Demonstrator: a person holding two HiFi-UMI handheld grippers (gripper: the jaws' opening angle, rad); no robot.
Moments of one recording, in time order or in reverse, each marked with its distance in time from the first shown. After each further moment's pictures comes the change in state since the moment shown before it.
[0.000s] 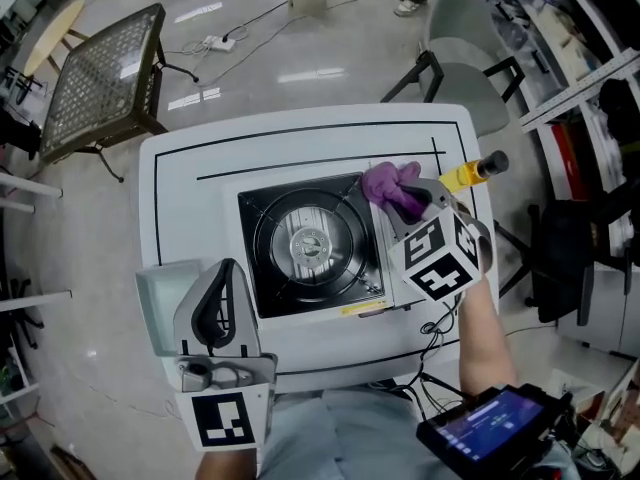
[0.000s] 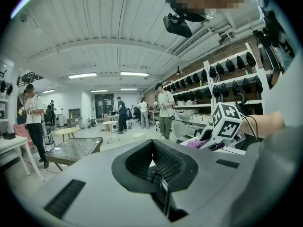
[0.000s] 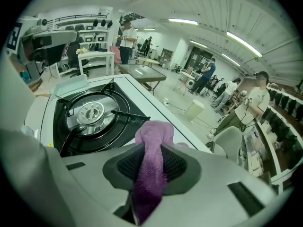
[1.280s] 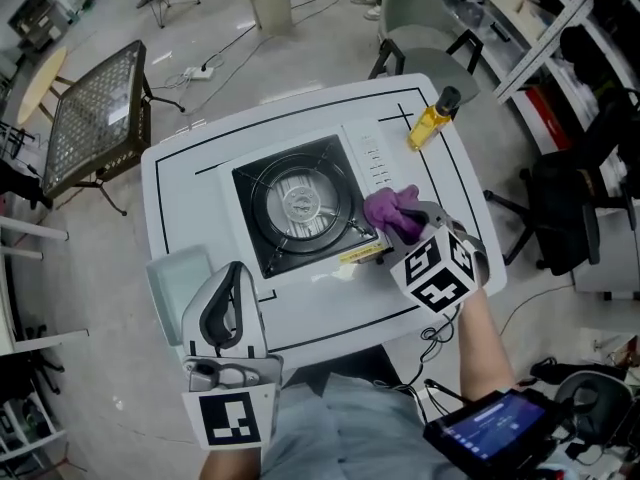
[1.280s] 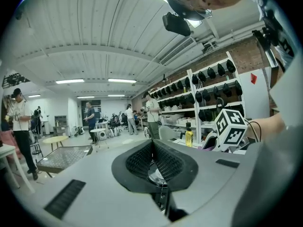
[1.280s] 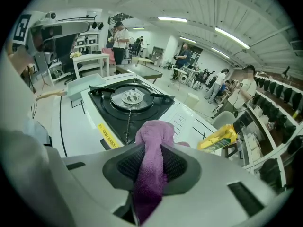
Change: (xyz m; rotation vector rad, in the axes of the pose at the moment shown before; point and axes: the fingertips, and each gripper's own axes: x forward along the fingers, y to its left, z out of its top) left arm -0.103 -0.033 0.000 0.073 -0.079 -0.152; right arm -0.085 0.110 -0.073 0.120 0.025 -0.043
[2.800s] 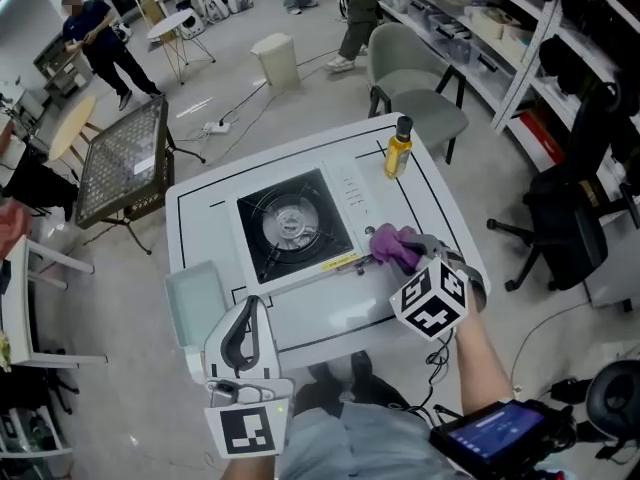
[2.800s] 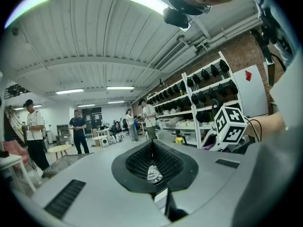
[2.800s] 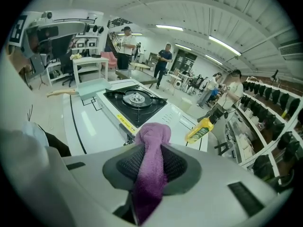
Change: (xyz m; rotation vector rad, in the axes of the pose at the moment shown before) left arm -0.084 -0.086 0.042 0.059 -0.069 0.021; right arm -0.102 0.010 -0.051 0.008 -0.062 -0.076
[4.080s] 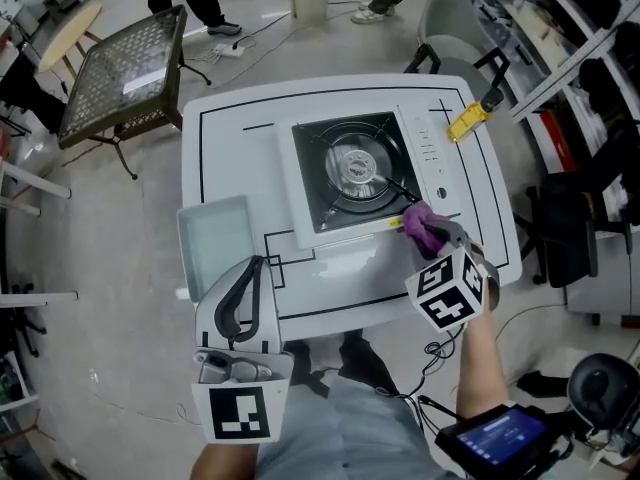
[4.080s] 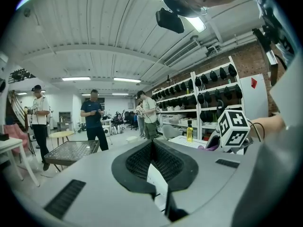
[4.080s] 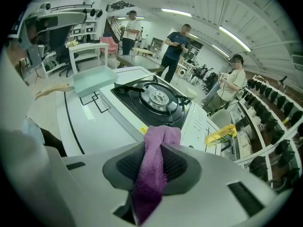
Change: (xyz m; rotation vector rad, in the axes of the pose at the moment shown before) left arm -0.025 0.144 -0.085 -0.111 0.096 0.000; right arm 0.069 0.105 0.060 -0.032 0.174 -0.001
